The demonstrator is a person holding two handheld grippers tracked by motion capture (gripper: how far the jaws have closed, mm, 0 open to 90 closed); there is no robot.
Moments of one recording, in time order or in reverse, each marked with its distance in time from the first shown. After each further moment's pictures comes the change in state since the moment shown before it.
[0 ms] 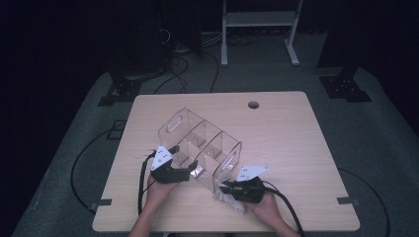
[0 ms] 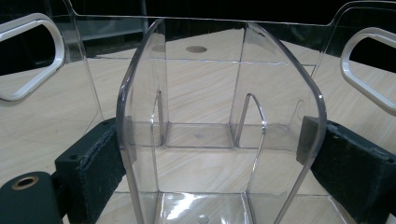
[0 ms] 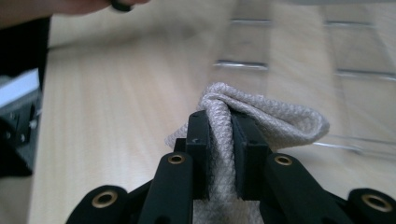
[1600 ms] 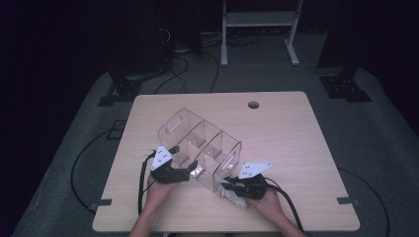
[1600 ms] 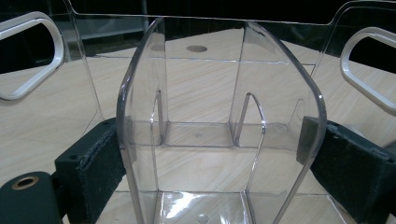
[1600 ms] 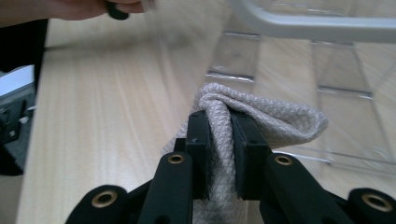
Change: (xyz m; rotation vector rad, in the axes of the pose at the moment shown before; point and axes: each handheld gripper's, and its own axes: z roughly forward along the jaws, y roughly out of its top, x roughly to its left) left arm -0.001 0.000 0.000 0.000 0.004 -0.004; right arm -0.013 0.005 -0.010 -0.024 -0.016 -0.016
